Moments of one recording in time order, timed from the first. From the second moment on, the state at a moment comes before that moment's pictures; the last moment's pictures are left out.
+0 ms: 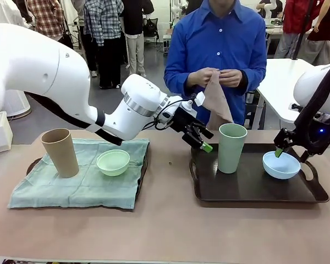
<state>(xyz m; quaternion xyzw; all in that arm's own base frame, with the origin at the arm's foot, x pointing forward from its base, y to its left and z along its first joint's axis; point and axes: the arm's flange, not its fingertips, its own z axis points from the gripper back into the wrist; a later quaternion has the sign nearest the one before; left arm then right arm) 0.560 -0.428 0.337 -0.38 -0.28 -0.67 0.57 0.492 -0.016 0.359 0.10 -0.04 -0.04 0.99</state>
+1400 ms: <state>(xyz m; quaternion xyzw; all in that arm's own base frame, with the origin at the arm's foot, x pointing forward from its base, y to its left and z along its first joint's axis) 0.563 -0.494 0.291 -0.43 -0.27 -0.68 0.53 0.506 -0.017 0.331 0.07 0.00 -0.04 1.00</state>
